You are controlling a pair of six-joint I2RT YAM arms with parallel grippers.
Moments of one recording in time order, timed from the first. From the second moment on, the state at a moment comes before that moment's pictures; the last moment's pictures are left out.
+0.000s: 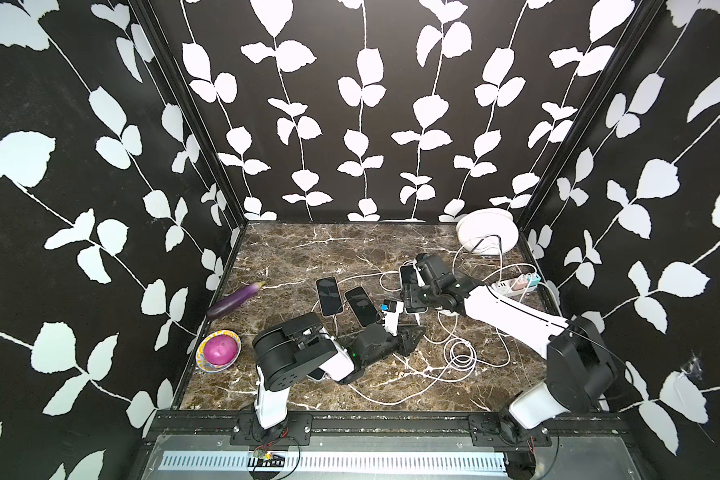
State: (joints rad) left arm -1.07 1.87 0.55 1.16 0.02 -0.75; right arm 0.63 1.54 1.09 -0.46 0.03 0.45
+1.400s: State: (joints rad) left arm -1.07 1.97 0.58 1.23 -0.03 -0.79; right arm 0.62 1.48 1.02 -0.37 -0.04 0.52
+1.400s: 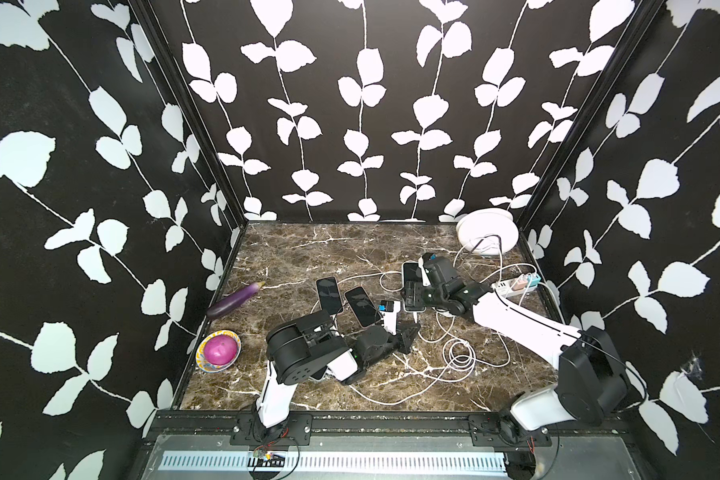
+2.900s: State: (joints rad) left arm -1.05 1.06 0.71 0.04 -0.34 -0.46; right arm 0.57 1.73 1.39 -0.83 0.05 0.33
